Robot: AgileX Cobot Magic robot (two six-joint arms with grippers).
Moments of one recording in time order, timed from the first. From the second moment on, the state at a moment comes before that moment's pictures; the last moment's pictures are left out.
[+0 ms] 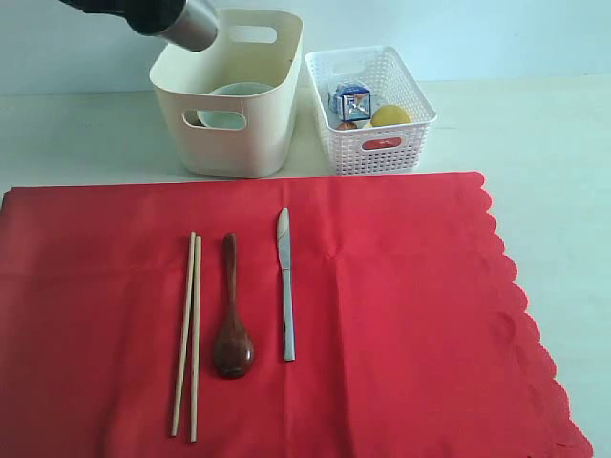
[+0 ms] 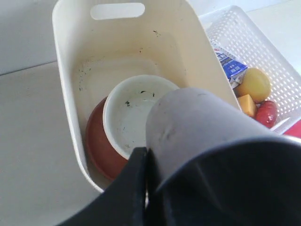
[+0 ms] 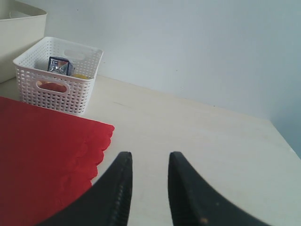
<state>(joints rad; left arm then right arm) -0.16 1.96 -1.74 -0.56 0.79 0.49 0.03 0.00 -0.01 0.05 0.26 -0.31</state>
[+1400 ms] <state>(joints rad) -0.23 2.22 -1.99 -0.55 0.82 0.47 0.03 0.00 -0.01 0.05 0.26 -0.31</state>
